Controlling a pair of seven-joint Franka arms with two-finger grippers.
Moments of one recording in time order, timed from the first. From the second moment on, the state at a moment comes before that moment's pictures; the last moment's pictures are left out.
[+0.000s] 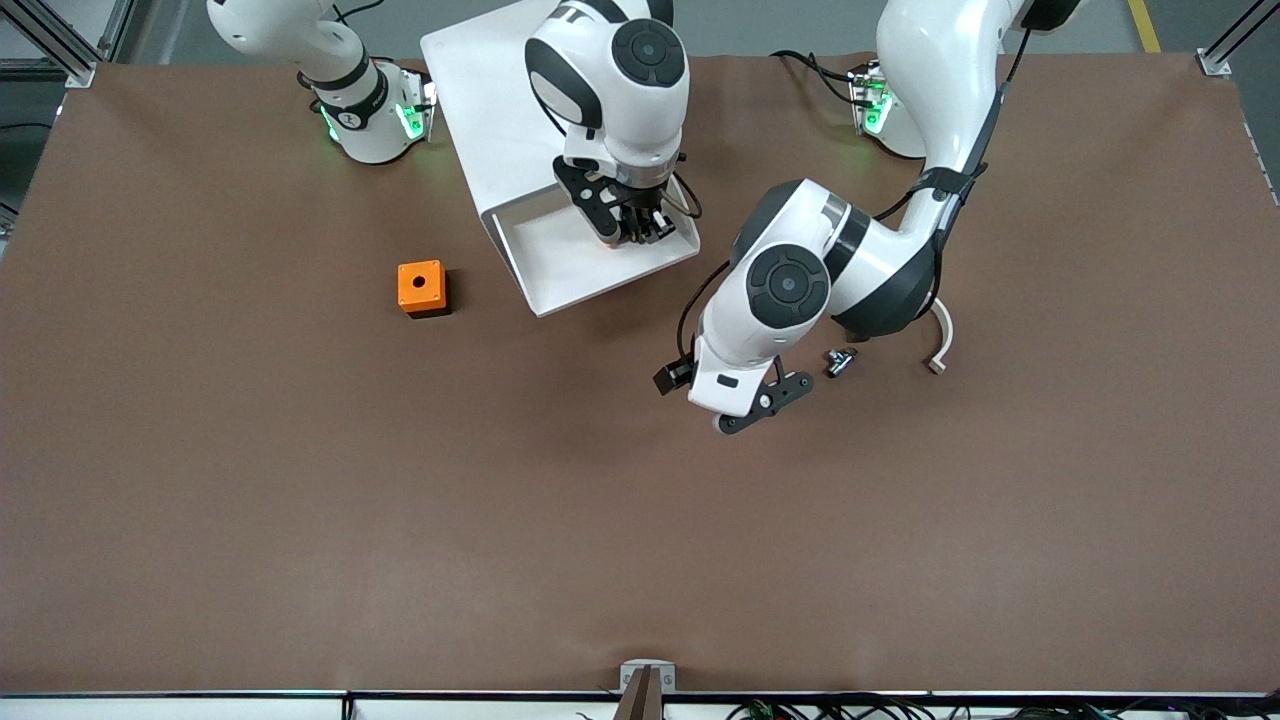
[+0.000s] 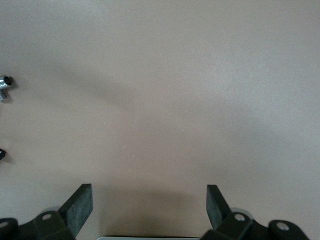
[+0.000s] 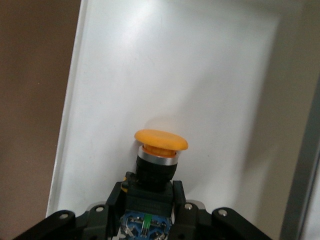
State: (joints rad) left arm -0.58 0.63 -0.05 -1.28 -0.18 1.88 -1.06; right arm 1.01 0.35 -0.08 -1.64 0.07 1.89 1.88
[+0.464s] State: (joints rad) left arm -0.58 0.63 -0.05 -1.28 -0.18 1.88 -1.06; right arm 0.91 0.35 -0.09 -1.53 0.07 1.77 1.72
